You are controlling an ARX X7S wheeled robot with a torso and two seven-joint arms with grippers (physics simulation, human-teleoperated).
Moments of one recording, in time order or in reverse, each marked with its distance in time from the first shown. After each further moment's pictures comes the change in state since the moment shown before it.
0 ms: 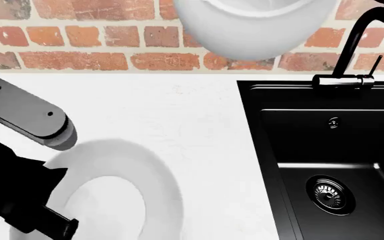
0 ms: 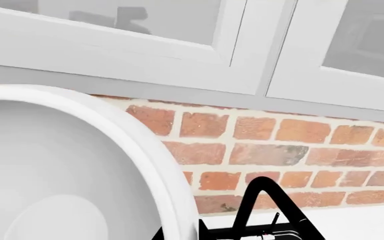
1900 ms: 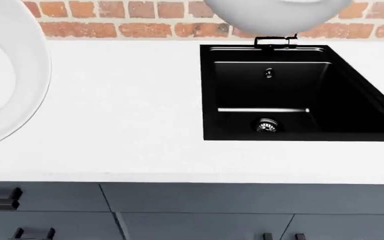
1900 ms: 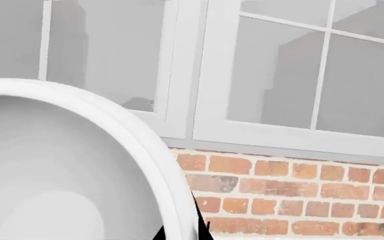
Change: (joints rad) left arm -0.307 -0.207 -0.214 -0.230 0.125 -0.052 -0.232; right arm -0.093 0.290 0.163 -0.380 -0.289 -0.112 -0.223
